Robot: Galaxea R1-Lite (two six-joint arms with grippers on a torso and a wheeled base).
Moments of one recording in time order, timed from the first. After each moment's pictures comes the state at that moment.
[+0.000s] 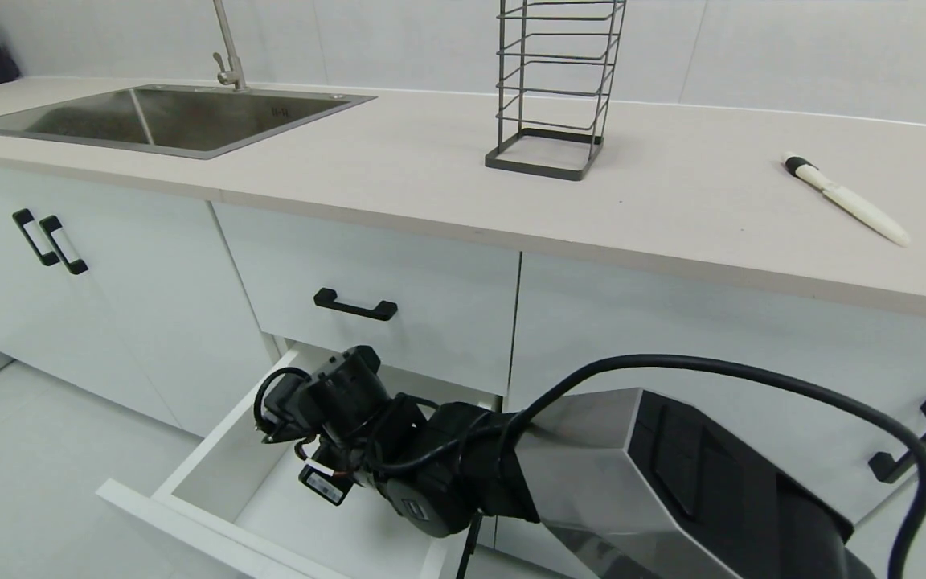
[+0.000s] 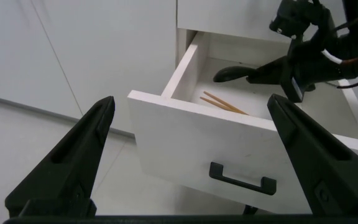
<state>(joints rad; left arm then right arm) 0.00 0.00 0.00 0.00 -0.03 0.00 1.06 2.64 -1.96 -0.02 -0.18 -0.24</state>
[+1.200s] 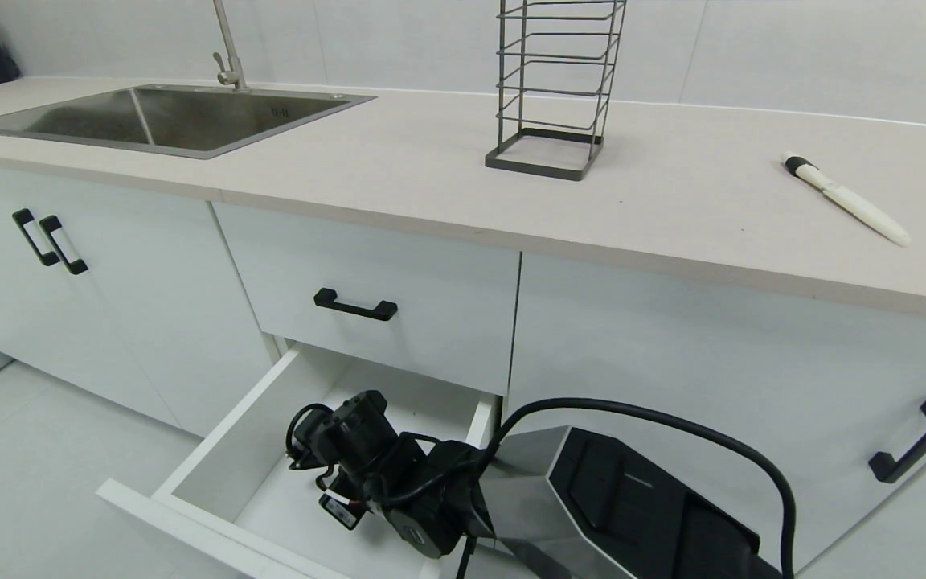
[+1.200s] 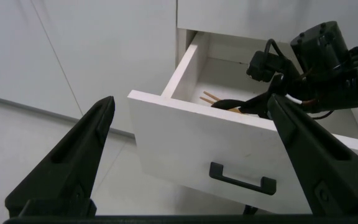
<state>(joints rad) 0.00 0.00 0.00 0.00 -0.03 0.00 1.03 2.81 -2.00 -0.11 -0.17 -0.17</state>
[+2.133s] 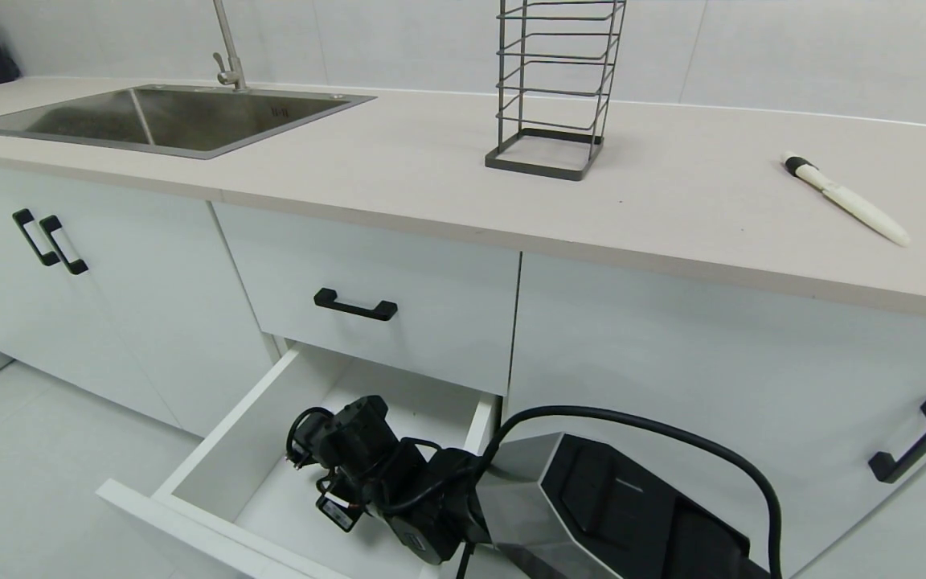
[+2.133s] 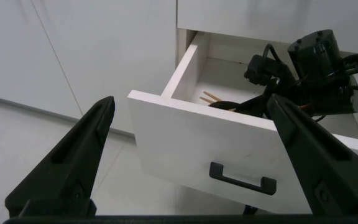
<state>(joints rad) 0.00 0.00 0.00 0.00 -0.03 0.00 1.03 2.84 -2.00 -0.16 -0.15 -0.16</state>
